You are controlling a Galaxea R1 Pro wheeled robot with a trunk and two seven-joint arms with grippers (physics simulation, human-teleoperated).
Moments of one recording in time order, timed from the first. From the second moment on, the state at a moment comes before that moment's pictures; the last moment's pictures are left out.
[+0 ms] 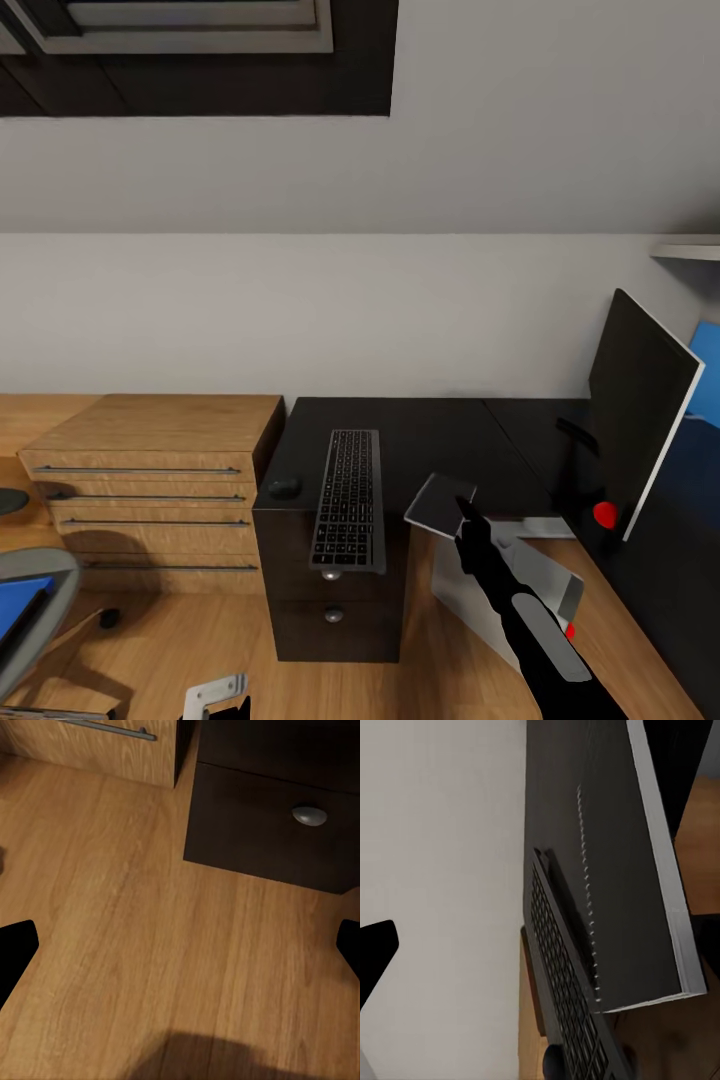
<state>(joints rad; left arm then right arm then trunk) 0.07 -0.02 -0.08 -1.16 0.22 0.26 0.24 -0.38 -0.03 0.10 -0.93 -1.59 0.07 0.14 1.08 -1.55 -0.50</state>
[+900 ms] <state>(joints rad) 0.07 -0.02 -0.08 -1.16 0.22 0.26 0.24 -0.38 -0.04 0.10 -0.93 -1.59 0.07 0.14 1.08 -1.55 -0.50</state>
